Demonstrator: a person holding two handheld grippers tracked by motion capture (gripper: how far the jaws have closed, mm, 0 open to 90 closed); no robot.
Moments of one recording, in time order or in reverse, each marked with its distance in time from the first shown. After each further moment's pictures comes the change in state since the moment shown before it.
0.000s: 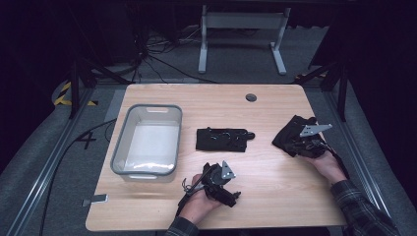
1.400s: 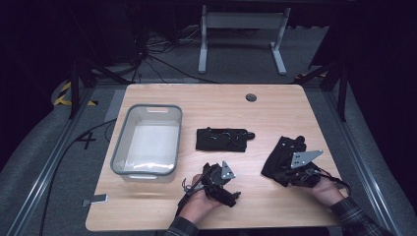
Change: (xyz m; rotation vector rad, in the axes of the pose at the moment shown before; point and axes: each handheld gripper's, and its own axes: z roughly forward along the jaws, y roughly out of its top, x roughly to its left) left arm 0.000 0.000 0.000 -0.002 0.000 -0.002; right arm 0.100 -0.013 -0.013 0.055 0.194 -0.170
